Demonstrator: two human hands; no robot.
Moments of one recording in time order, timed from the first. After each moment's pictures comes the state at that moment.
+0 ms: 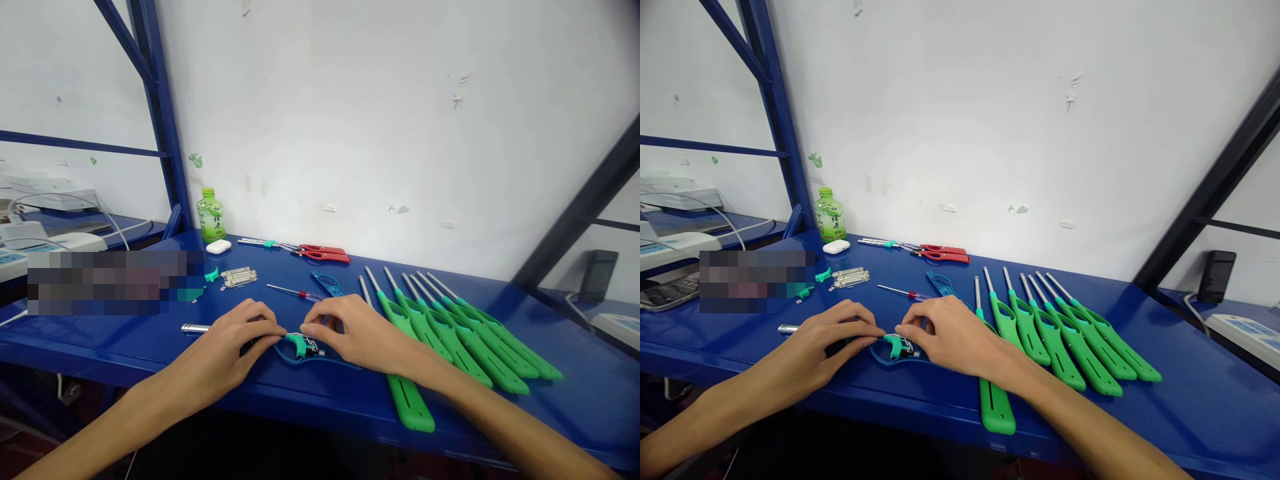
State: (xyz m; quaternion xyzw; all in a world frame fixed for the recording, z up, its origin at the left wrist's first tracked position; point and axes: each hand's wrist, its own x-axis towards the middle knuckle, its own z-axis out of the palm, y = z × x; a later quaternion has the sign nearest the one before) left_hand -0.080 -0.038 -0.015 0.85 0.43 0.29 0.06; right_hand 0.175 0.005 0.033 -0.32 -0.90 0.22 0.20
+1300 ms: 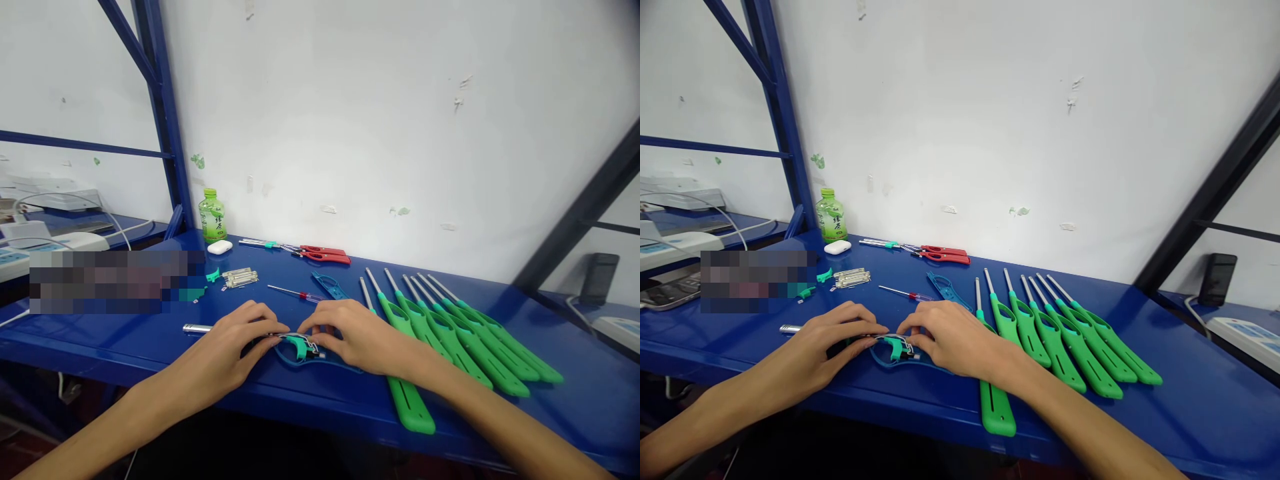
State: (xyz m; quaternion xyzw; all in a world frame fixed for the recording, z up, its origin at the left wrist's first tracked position) left_hand -0.079 -0.041 -0.012 0.85 0.43 0.29 0.07; right_hand 0.179 0.011 0.028 -0.25 -0.95 0.14 0.15
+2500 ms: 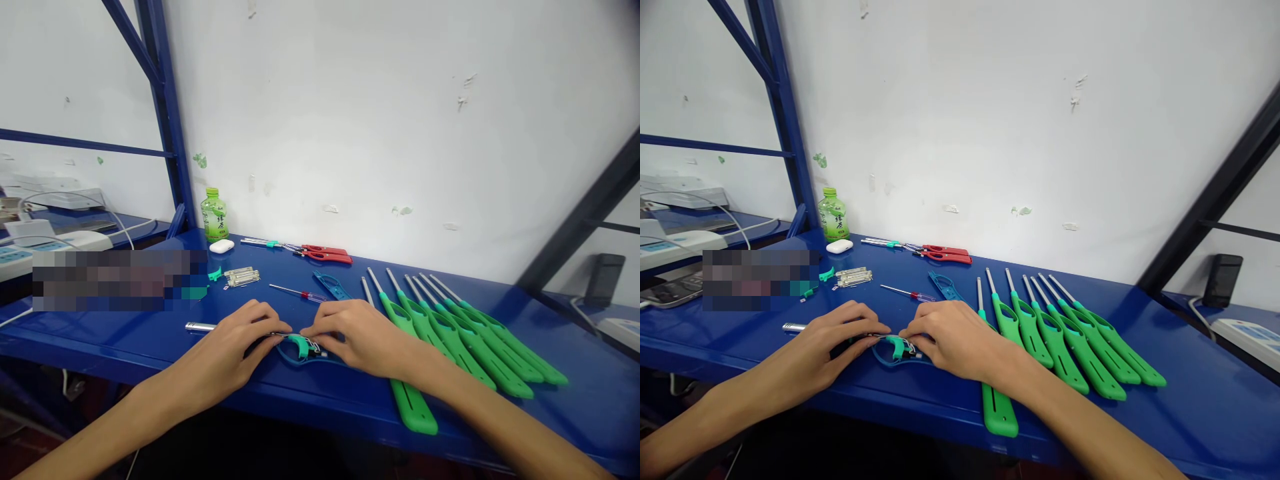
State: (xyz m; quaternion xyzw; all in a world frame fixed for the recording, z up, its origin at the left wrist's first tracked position) left_hand -0.076 -0.043 -0.012 0.86 0.43 0.28 0.08; right_hand 0.181 0.008 0.030 -0.24 -0.96 0.09 0.14
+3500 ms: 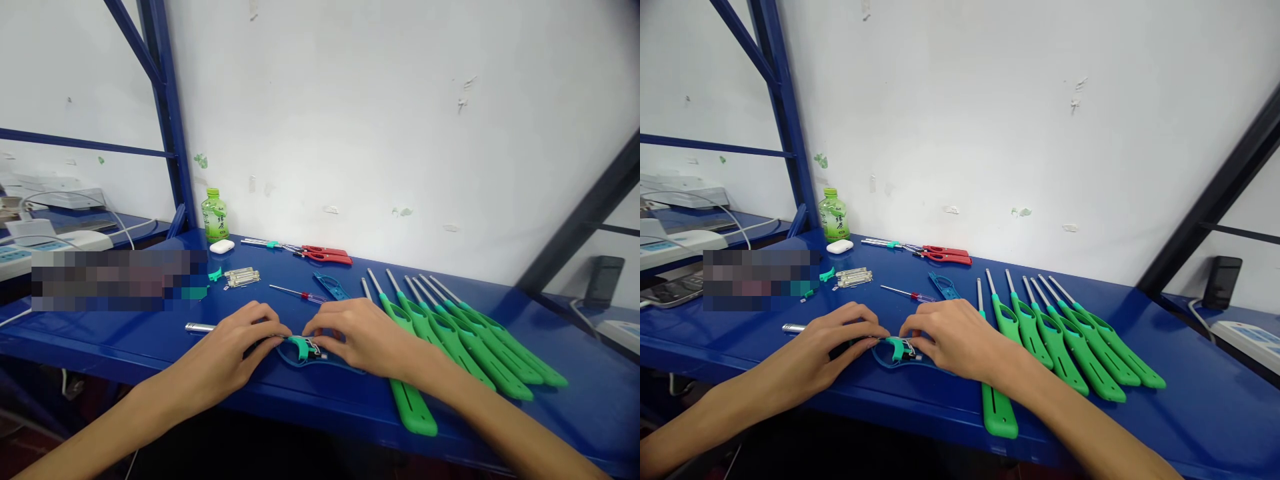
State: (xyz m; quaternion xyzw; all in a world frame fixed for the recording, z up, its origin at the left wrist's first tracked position) left_hand -0.077 -0.042 -0.013 0.86 0.42 0.27 0.07; right_hand 0.181 0.007 0.034 -0.23 -0.96 0.06 0.15
